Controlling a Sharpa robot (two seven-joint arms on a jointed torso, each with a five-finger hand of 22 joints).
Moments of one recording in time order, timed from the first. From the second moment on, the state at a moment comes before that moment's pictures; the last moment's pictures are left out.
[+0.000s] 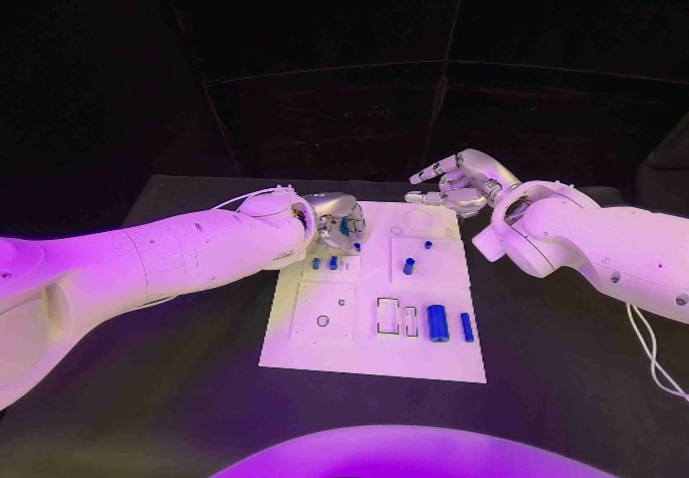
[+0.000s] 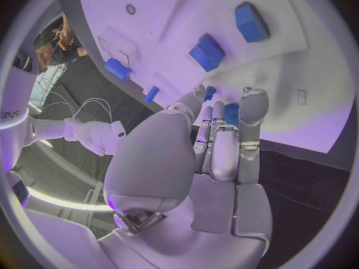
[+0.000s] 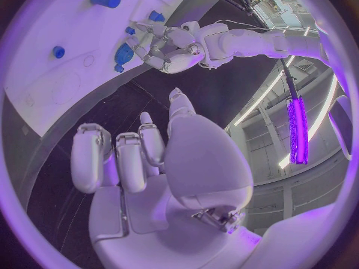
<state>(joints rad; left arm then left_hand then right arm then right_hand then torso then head) 1.26 -0.46 -0.21 1.09 -1.27 -0.17 0.03 1.44 -0.11 0.21 0.02 0.05 0.90 0.13 0.34 0.09 0.93 0.08 0.49 0.15 1.46 -0.01 1.34 1.12 0.16 1.34 0.09 0.90 0.92 1.21 -0.80 -0.01 1.47 -0.87 -0.39 0.02 1.38 -0.04 -0.14 0.23 0.30 0.89 0.17 0.07 0.07 1.37 0.08 1.29 1.28 1.47 0.01 1.49 1.31 0.05 1.43 0.11 1.44 1.26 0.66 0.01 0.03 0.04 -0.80</state>
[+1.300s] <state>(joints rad) 1.26 -0.42 -0.21 1.06 -1.30 -0.10 -0.01 1.42 -0.08 0.31 -0.01 0.05 0.99 0.12 0.29 0.07 1.04 0.06 0.42 0.08 1.47 -0.01 1.34 1.08 0.13 1.38 0.08 1.02 1.05 1.21 -0.79 -0.01 1.46 -0.87 -0.39 0.02 1.38 -0.04 -0.14 0.23 0.30 0.89 0.17 0.07 0.07 1.37 0.08 1.29 1.28 1.47 0.01 1.49 1.31 0.05 1.43 0.11 1.44 1.26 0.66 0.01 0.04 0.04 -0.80</state>
